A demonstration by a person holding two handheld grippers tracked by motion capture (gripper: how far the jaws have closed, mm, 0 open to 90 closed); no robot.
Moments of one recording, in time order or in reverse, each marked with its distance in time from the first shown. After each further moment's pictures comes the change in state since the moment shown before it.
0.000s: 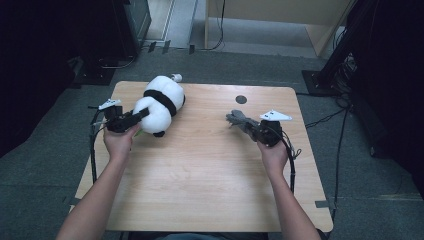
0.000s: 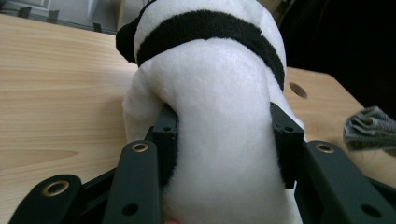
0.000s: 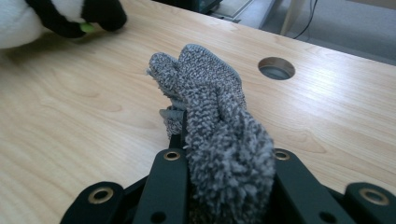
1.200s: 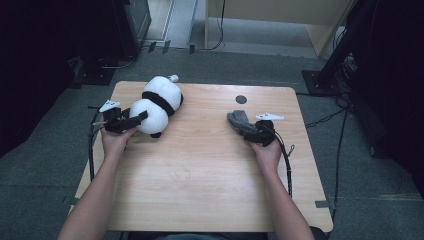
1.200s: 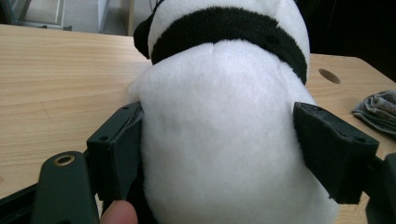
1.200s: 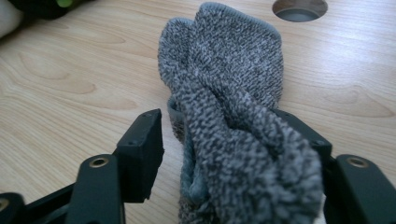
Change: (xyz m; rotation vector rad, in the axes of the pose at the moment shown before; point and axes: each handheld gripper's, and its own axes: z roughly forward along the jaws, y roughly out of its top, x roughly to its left) left arm 0.022 -0.008 0.011 0.012 0.037 0.138; right arm -0.018 -0.028 0.052 0.097 0.062 0.138
